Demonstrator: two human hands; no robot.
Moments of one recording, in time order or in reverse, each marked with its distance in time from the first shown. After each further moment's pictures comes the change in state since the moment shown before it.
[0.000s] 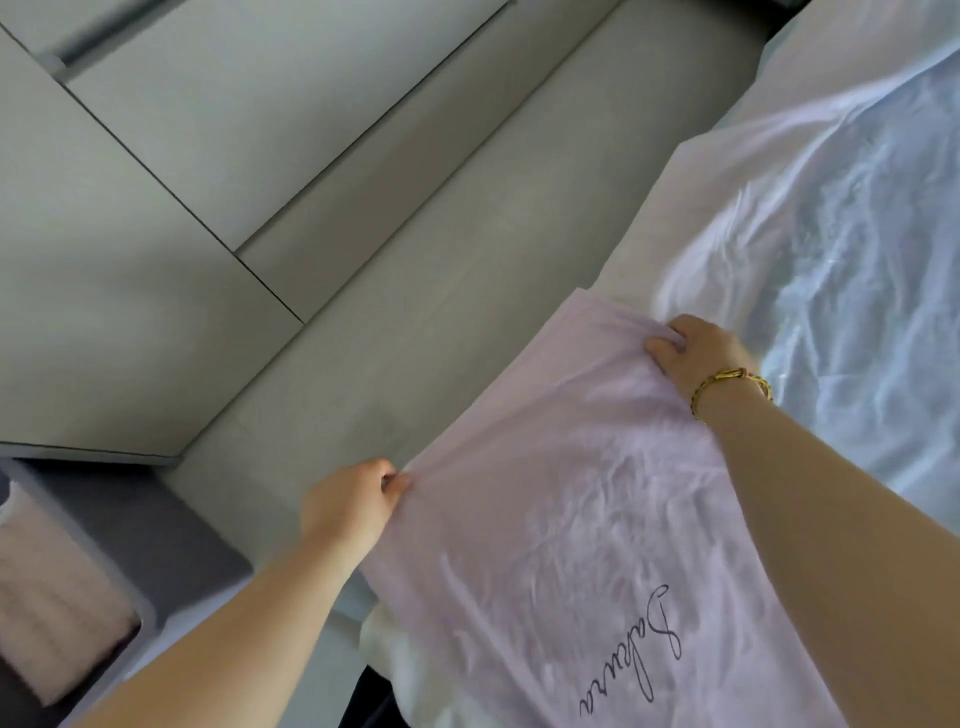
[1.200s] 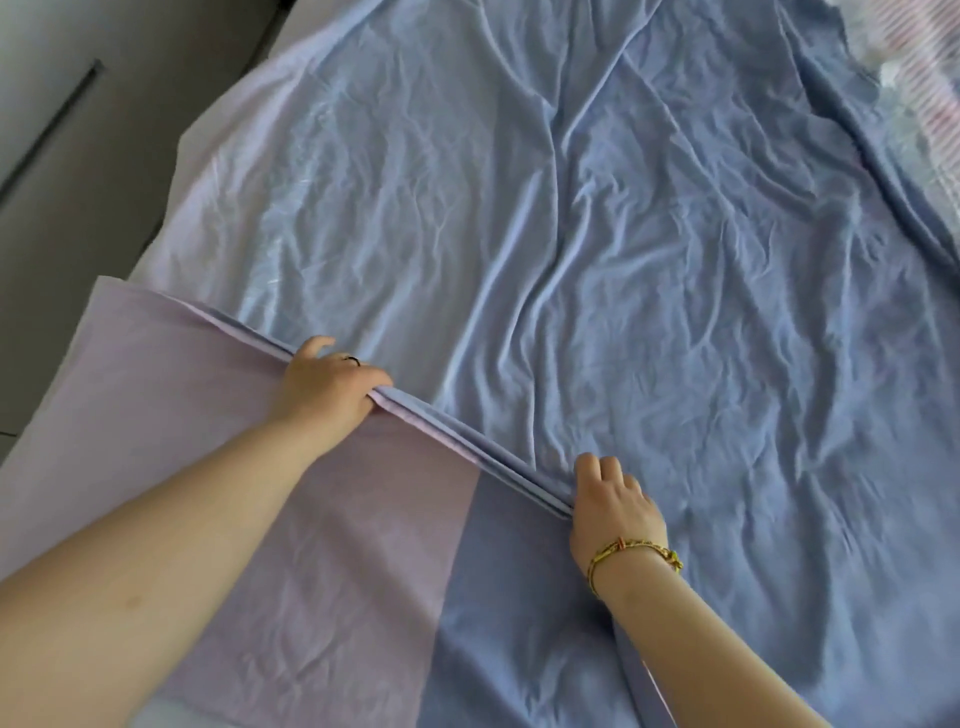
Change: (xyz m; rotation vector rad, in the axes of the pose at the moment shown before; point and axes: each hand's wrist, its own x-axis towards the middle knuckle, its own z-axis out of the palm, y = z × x) left_hand -0.141 0.350 0.094 0.330 0.332 1.073; right_hand -0.260 0.375 -0.030 -0.063 -0.149 0.270
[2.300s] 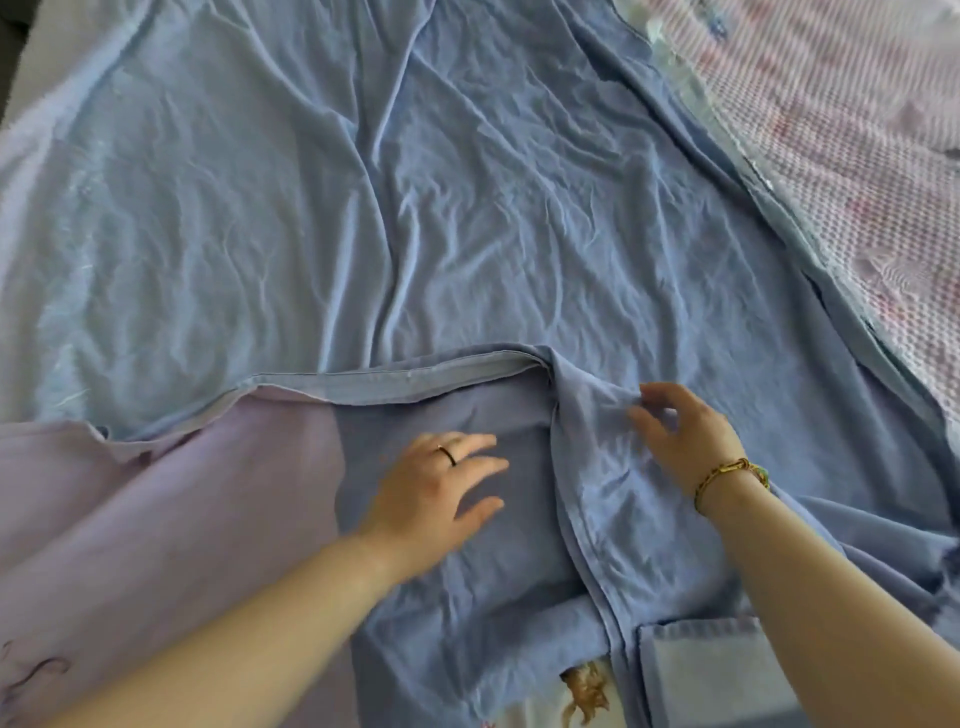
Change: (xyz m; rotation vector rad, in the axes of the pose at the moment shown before) left_hand 0.032 0.159 0.027 -0.462 -0.055 0.508; right_hand 0.009 0.152 -0.035 0.669 0.390 0.347
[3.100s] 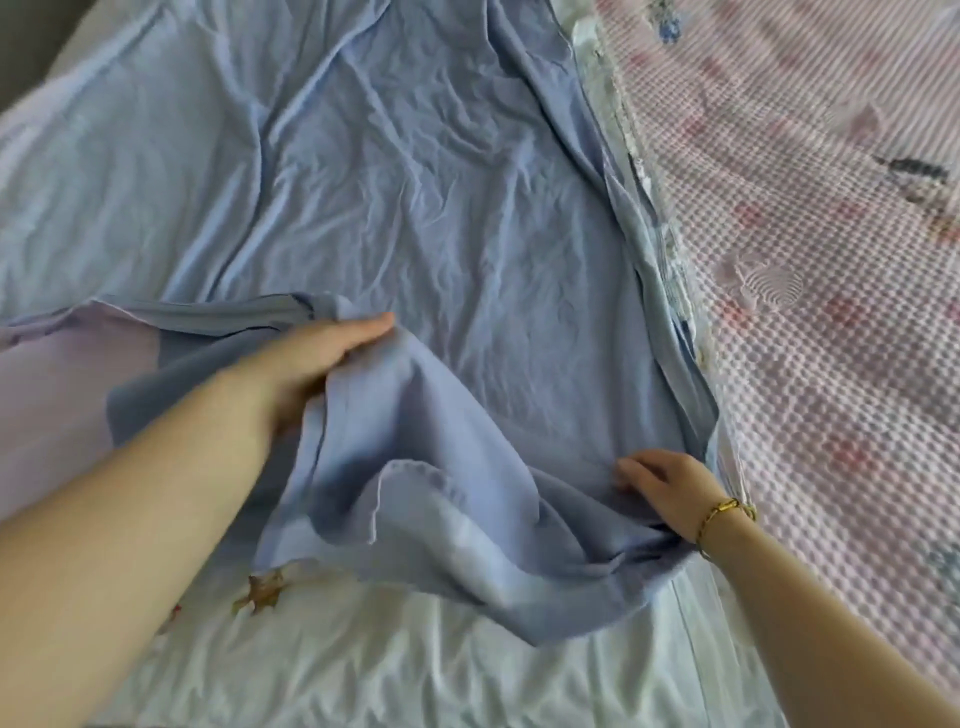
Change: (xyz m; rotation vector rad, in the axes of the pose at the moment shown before) left_hand 0.152 0.210 0.030 -1.015 0.259 -1.106; right_hand 0.049 0.250 -0.147 0.003 -0.419 -0.132
